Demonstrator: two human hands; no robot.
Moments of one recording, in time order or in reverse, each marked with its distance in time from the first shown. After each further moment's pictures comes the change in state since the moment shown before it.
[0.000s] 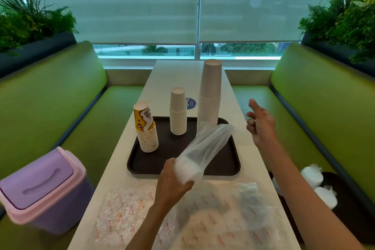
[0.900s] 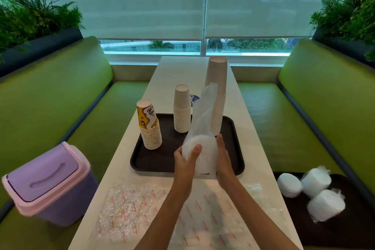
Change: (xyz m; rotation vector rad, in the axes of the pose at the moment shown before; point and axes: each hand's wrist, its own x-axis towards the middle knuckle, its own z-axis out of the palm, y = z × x) left_hand 0.013 0.066 0.004 -0.998 0.006 -0.338; right_hand -0.068 0.102 0.027 -0.236 -0.250 0.239
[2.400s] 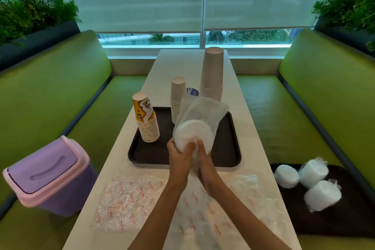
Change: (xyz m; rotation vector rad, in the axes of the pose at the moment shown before) left_hand -0.009 0.001 0.006 0.105 0.181 0.146; right_hand -0.026 0.022 0.010 -0.008 -0.162 0.119
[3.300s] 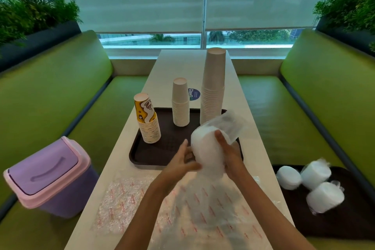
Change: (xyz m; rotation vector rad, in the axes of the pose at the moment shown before) left_hand 0.004 0.017 -0.036 0.311 -0.630 -0.150; right_hand 0.018 -0.031 -0.039 0.035 0.195 -0.142
